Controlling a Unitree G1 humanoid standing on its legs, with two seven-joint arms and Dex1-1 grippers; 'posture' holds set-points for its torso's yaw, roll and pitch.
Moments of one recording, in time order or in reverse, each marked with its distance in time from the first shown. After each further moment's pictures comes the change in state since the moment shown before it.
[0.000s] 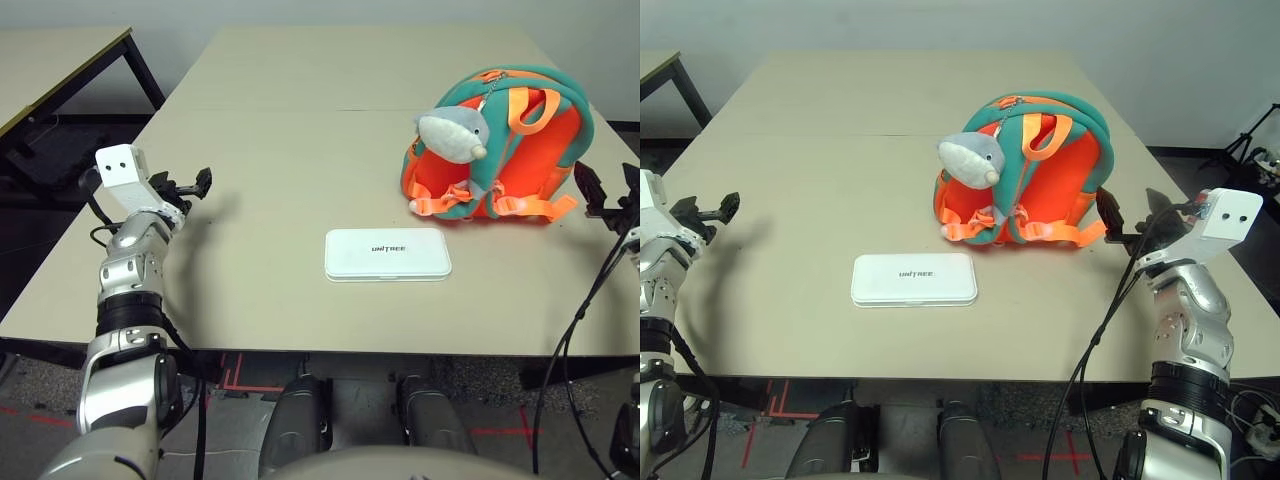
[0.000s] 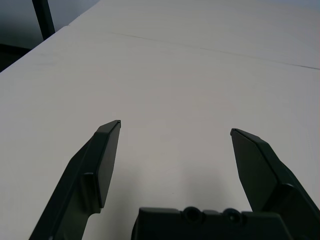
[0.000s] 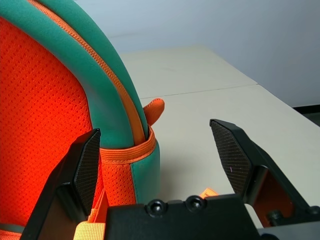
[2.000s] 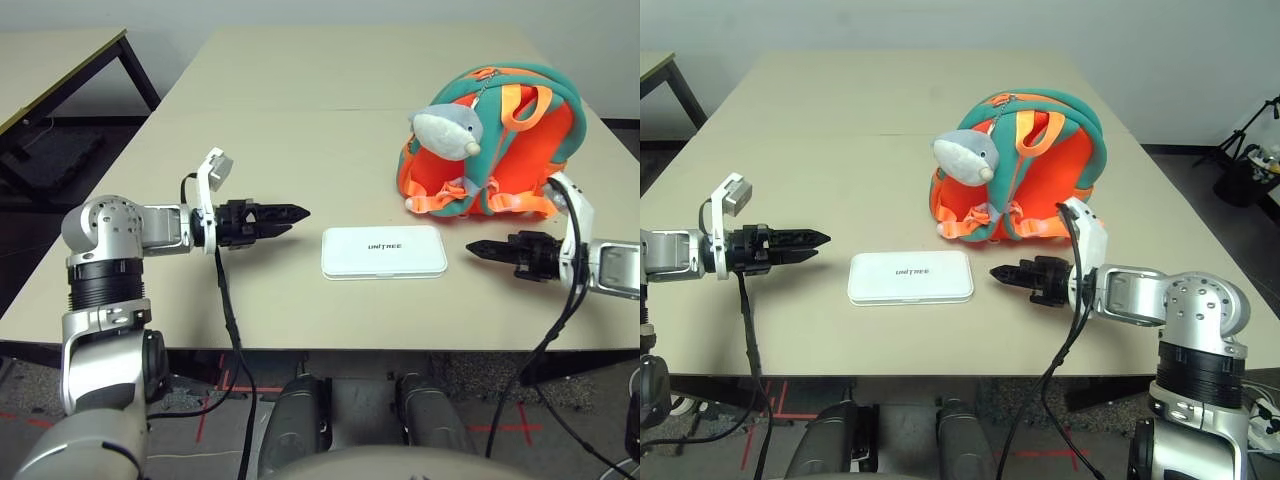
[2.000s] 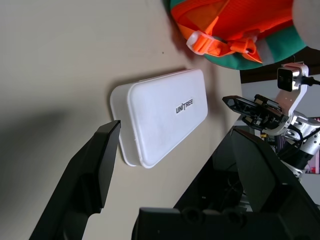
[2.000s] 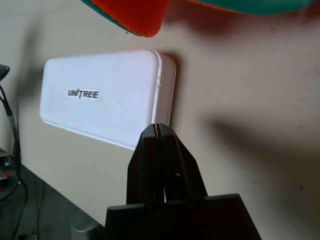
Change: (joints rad) left arm -0.125 0.058 -0.066 -0.291 -0.586 1.400 -0.299; right arm -0.065 -0.058 0.170 -0.402 0.663 1.408 -0.304
